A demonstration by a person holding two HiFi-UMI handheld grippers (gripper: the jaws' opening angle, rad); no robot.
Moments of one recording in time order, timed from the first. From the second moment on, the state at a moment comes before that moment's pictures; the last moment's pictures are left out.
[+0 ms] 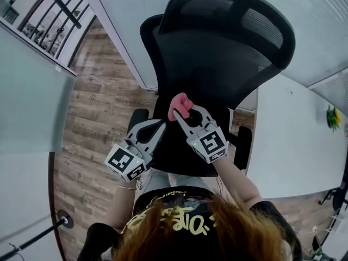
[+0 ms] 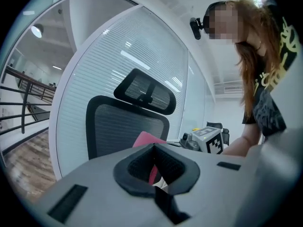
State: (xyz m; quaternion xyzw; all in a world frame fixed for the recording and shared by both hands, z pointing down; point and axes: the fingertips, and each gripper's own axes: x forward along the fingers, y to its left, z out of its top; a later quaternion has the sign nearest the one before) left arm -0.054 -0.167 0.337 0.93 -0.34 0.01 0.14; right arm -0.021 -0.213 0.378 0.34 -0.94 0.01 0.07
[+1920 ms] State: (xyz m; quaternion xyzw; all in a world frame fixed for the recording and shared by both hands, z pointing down) left arm 0.007 -0.146 0.260 0.95 -0.30 -0.03 0.06; right arm 0.104 -0.139 0.269 0.39 -0.92 -0.01 -0.02
